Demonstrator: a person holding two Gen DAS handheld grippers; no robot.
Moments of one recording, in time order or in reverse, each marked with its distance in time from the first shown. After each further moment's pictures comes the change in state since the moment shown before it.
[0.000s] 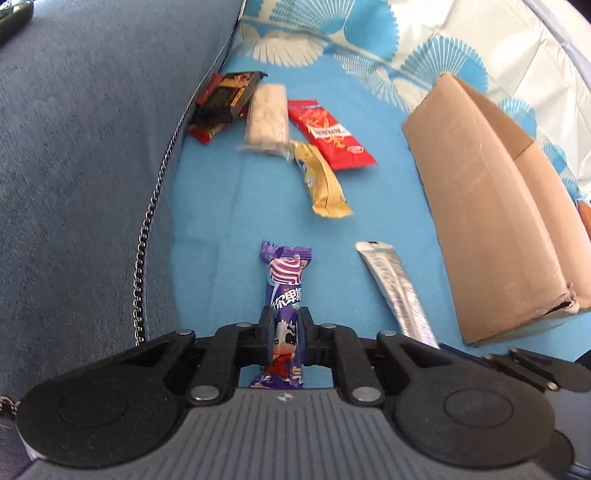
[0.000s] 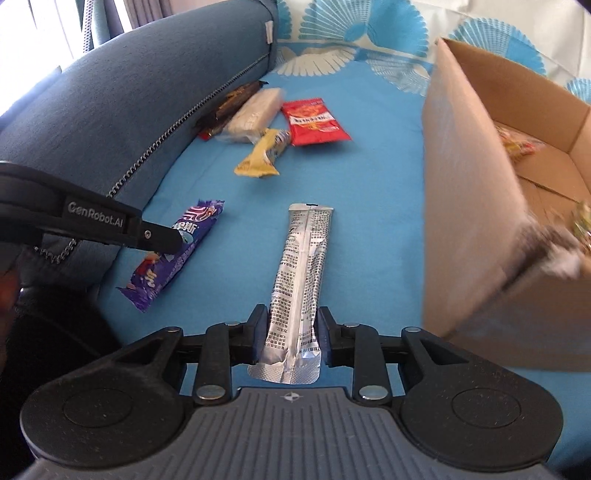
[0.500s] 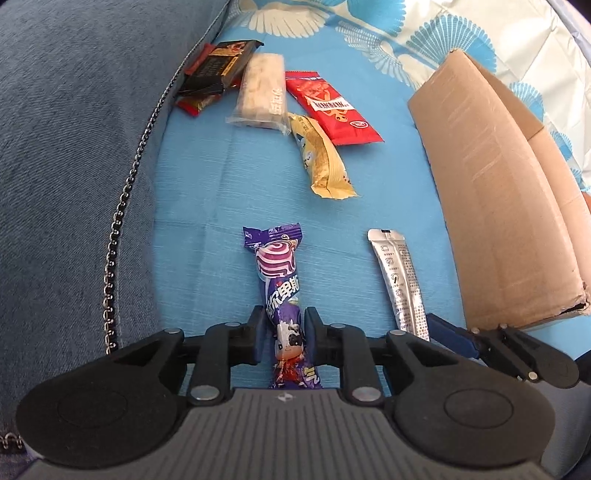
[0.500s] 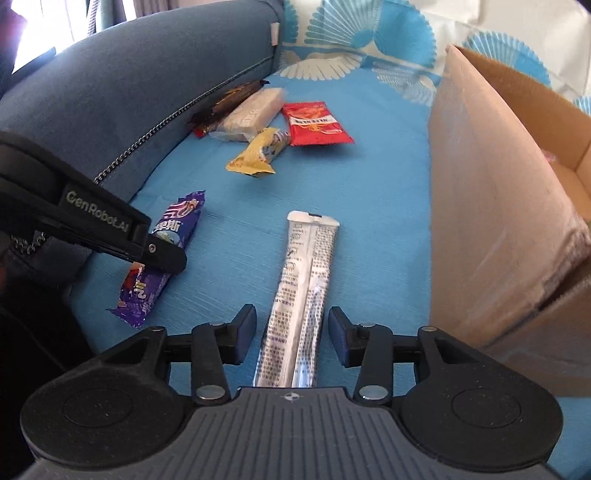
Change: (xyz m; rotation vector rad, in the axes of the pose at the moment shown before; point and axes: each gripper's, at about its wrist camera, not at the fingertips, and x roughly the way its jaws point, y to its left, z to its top) left arm 0.023 -0.002 0.005 -0.001 0.078 -0.014; right arm 0.031 0.005 -0.001 -0.083 -0.056 -0.031
